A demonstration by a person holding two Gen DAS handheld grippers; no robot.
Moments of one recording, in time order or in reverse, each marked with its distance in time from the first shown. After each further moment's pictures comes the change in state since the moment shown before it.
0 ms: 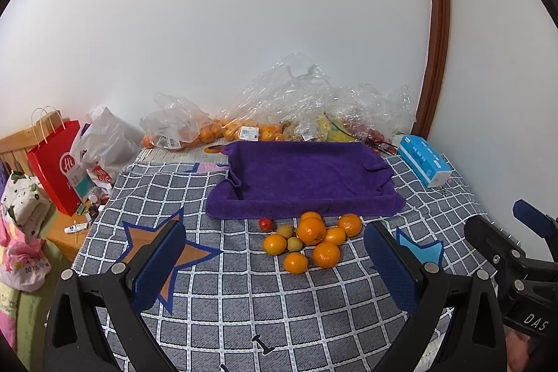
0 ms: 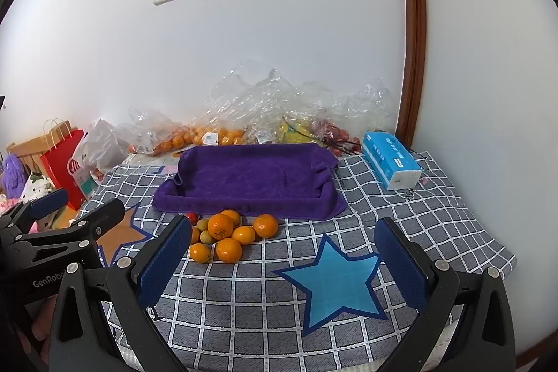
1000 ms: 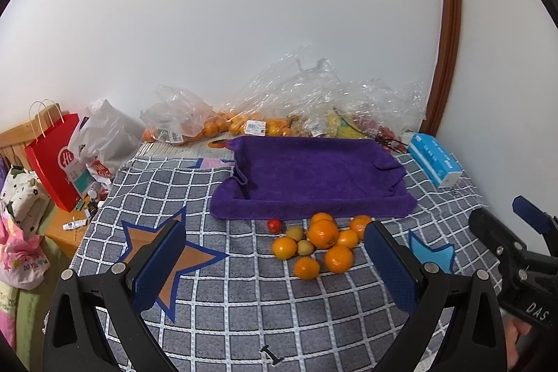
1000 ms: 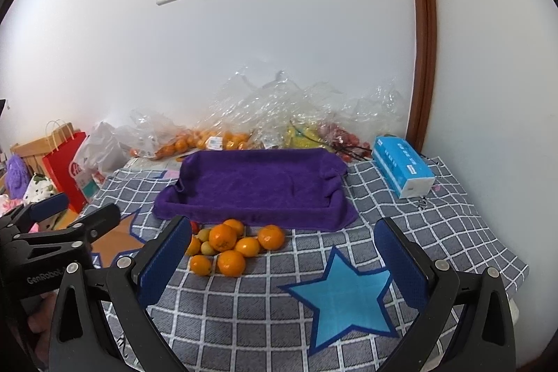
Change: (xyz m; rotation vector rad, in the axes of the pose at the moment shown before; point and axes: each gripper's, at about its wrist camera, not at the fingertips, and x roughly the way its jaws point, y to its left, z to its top) left arm 0.026 0.016 0.004 -0.013 0.031 0.014; right arm 0.033 0.000 0.003 -0.002 -0.023 0.027
